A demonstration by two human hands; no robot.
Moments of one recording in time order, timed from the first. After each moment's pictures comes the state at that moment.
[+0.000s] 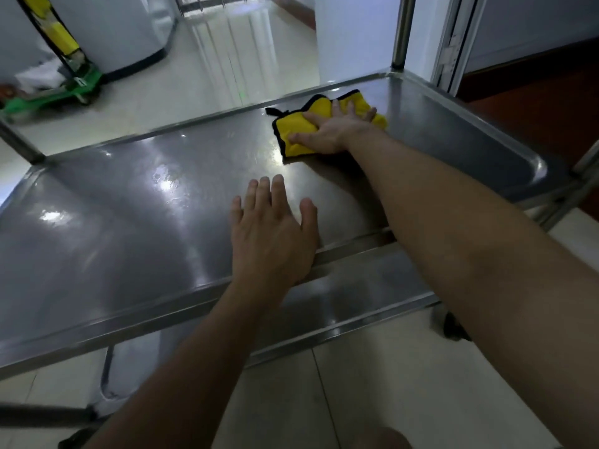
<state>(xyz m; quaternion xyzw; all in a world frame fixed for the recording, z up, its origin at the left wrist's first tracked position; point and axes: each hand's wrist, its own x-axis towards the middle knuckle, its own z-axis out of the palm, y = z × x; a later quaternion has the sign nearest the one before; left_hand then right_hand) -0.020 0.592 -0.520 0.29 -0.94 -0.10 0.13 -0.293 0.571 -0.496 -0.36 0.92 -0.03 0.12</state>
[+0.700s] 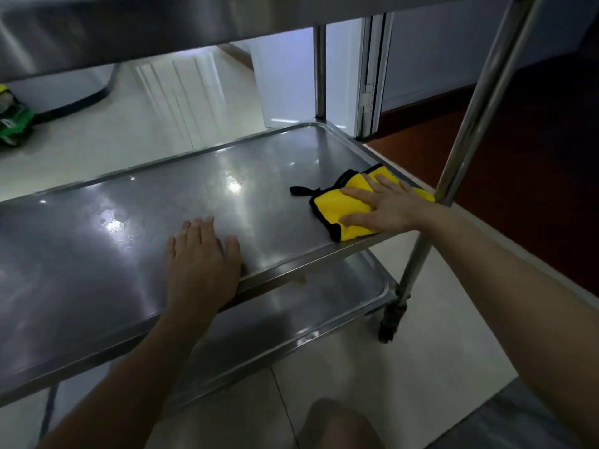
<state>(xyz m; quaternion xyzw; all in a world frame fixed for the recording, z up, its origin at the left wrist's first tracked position) 0.000 0.589 -0.516 0.30 -0.94 -0.08 0.16 -0.271 0.844 -0.510 -0.35 0.92 -0.04 0.15</state>
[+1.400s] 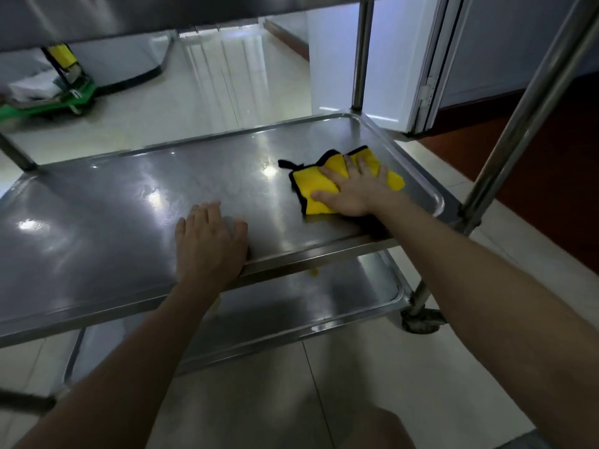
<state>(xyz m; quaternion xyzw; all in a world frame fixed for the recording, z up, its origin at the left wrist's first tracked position) 0.045 0.506 -0.512 0.37 -0.92 -0.06 0.14 -0.229 0.658 -0.510 -0.38 0.92 -0.04 0.10</state>
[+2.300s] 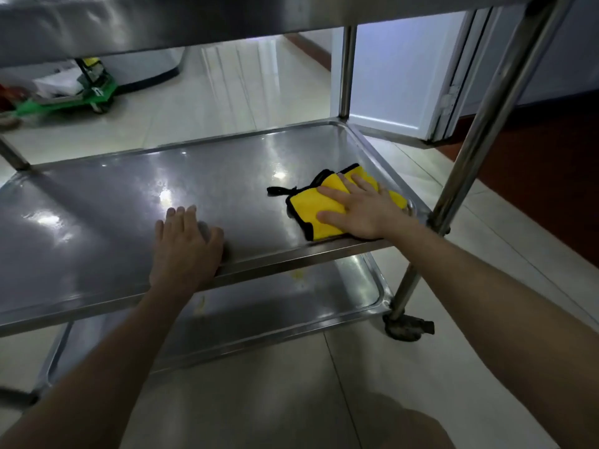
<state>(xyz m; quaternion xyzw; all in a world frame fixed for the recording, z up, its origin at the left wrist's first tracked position) 0.115 0.389 -0.536 0.38 -0.91 -0.04 0.15 -0.166 0.618 -0.521 -0.44 0.89 -0.07 0.07</state>
